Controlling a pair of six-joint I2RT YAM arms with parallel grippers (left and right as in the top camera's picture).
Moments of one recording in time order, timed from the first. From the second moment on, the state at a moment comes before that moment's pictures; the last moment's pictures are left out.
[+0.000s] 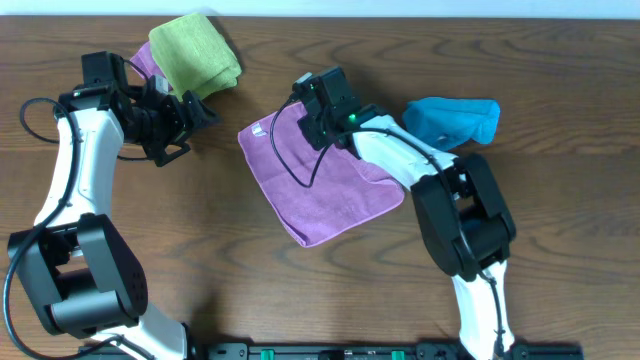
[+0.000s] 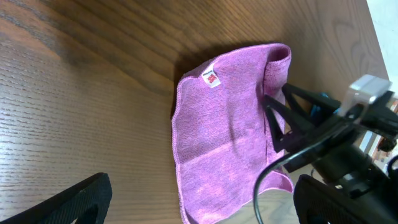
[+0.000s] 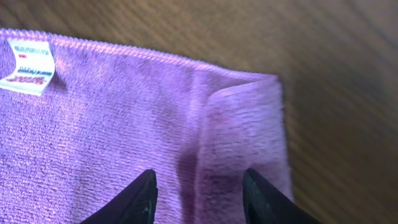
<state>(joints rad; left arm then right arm) 0.21 1.80 1.43 -0.94 0.62 -0.35 0.54 2.22 1.57 -0.29 -0.05 -0.12</state>
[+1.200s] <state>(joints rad) 0.21 1.80 1.43 -0.95 0.62 -0.29 0.55 2.24 1.57 -0.26 0.07 -0.13</state>
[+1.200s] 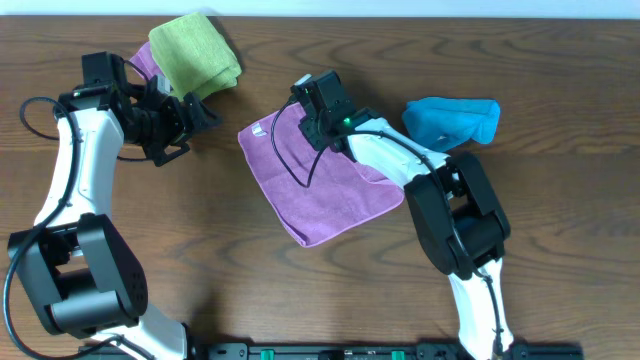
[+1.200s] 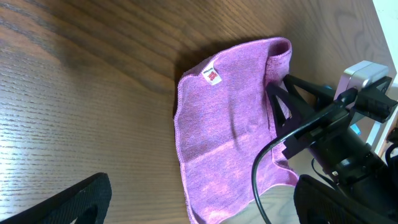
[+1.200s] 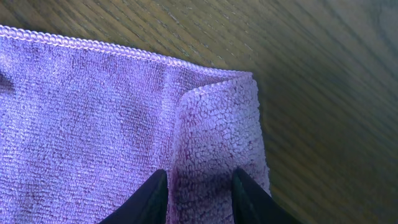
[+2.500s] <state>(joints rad) 0.21 1.80 1.43 -0.96 0.62 -0.29 0.45 2.27 1.65 -0.33 0.52 -0.04</state>
